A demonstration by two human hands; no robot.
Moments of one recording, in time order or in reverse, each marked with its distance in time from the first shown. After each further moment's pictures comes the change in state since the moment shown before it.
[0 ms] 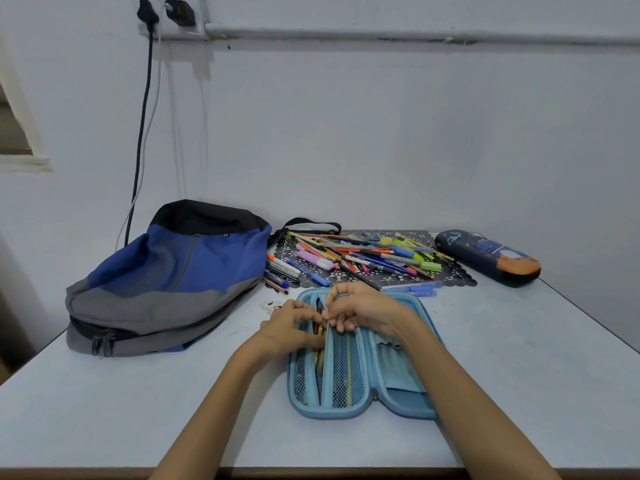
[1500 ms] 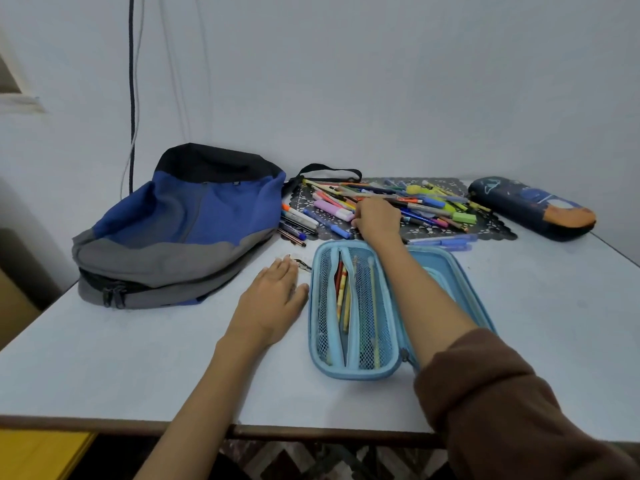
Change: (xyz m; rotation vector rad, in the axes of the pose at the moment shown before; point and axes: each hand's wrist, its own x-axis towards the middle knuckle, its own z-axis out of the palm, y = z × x) left_hand -0.017 -0.054 -0.001 0.540 0.224 0.040; right_hand 0.130 0.013 -0.039 -1.296 0.761 -0.014
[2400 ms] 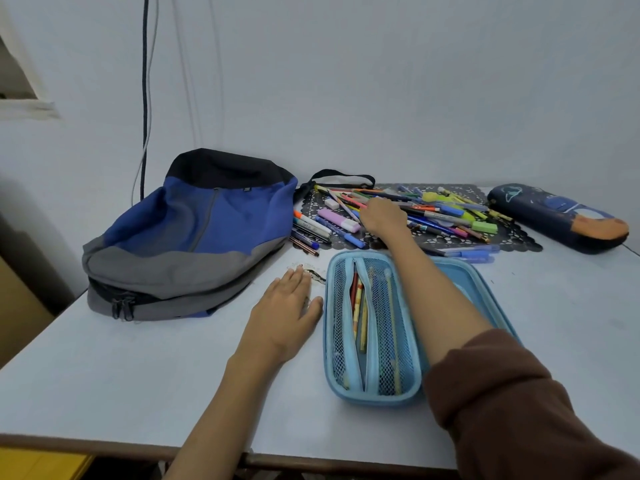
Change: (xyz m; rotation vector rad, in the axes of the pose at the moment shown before) left_hand 0.000 -0.001 0.002 -0.015 0.007 -0.011; right_hand 0.022 -0.016 -0.012 0.232 -0.194 0.084
